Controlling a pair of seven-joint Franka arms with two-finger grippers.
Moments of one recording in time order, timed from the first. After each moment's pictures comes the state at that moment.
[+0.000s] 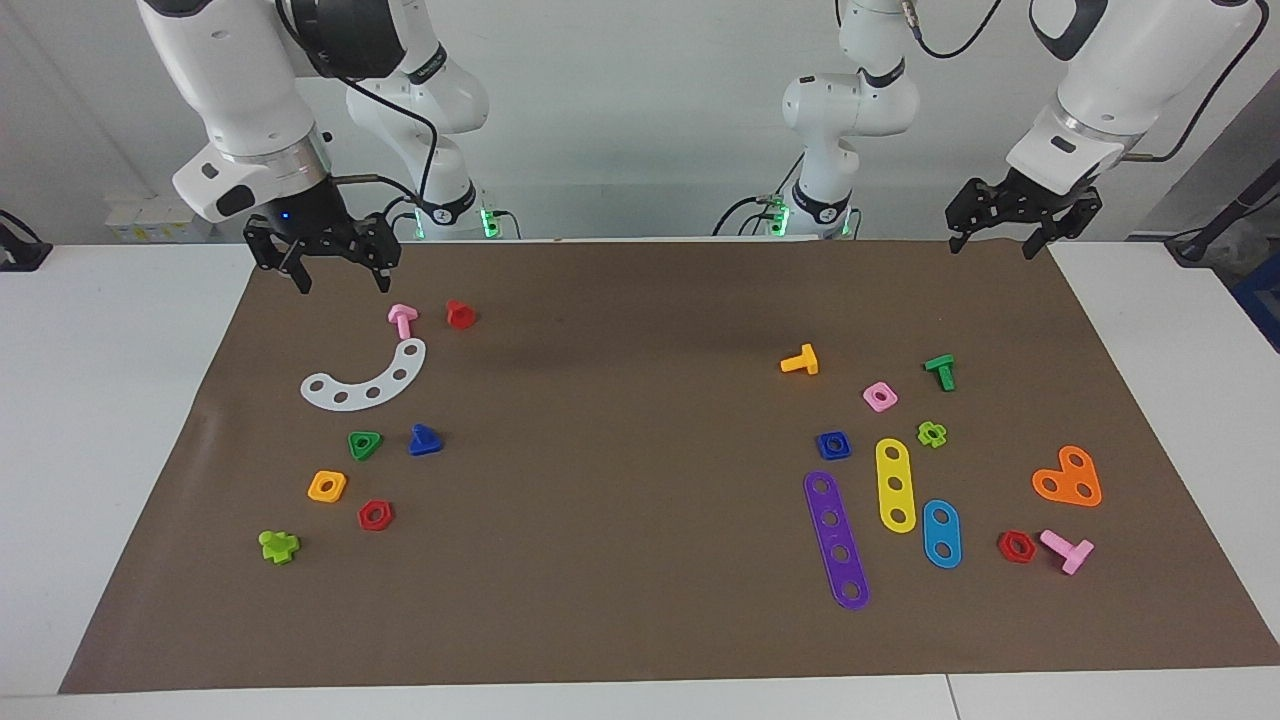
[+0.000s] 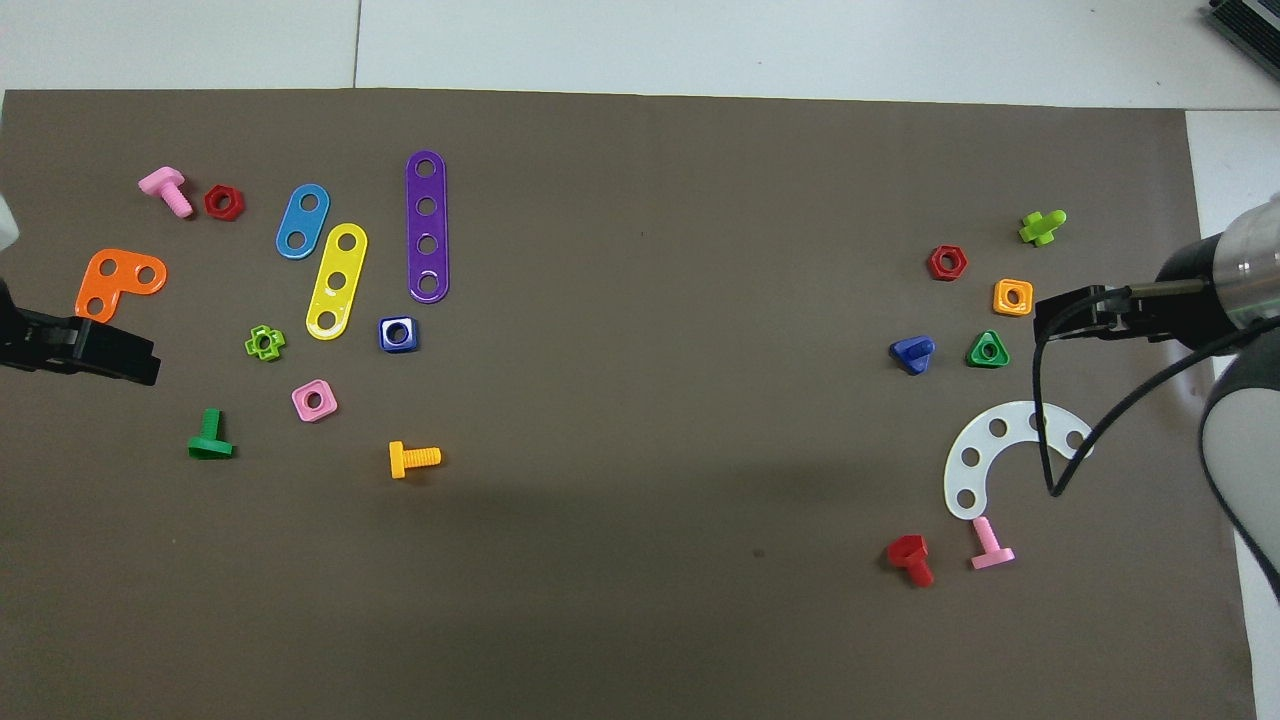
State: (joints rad) left arm -0.15 -0.04 0.08 -1.58 0.00 1.46 0.11; right arm 0.01 -0.03 0.06 -1.65 -0.01 1.64 0.07
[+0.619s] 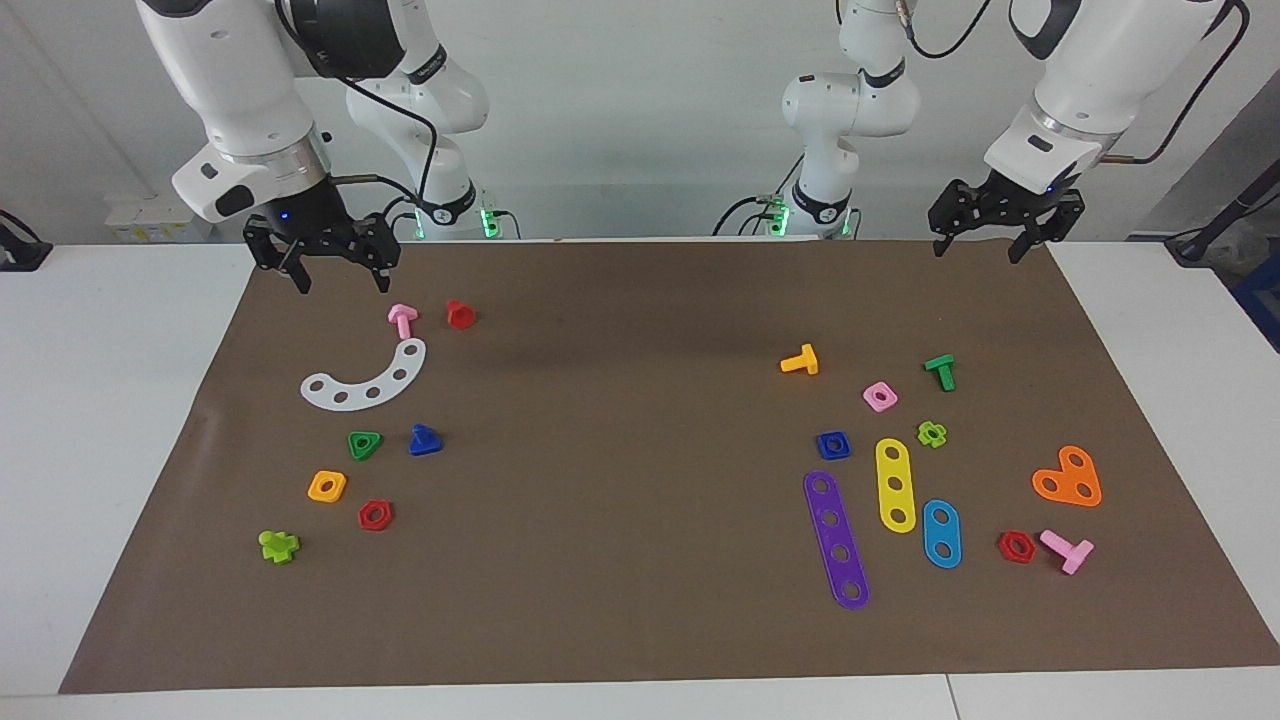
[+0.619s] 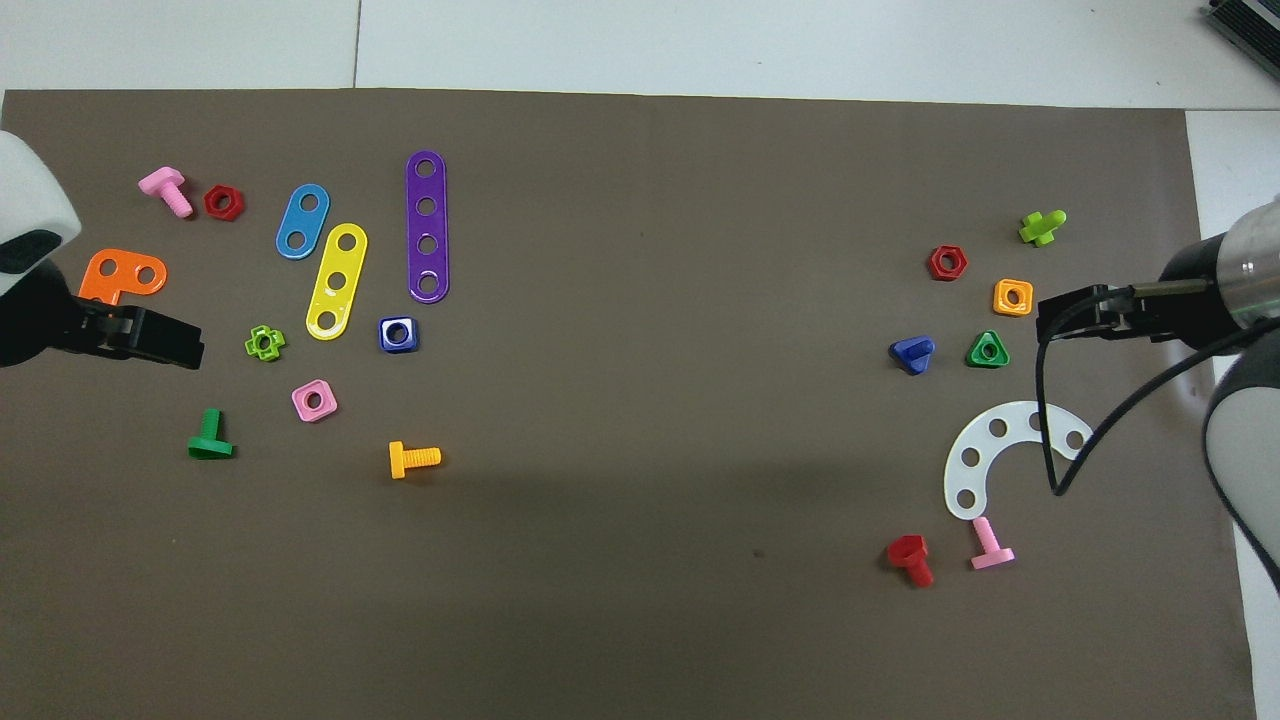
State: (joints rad) left arm -0.22 -0.04 0.08 -1.62 0.00 1.56 0.05; right arm 0.00 -0.03 0.05 -1.65 -0.01 1.65 0.07
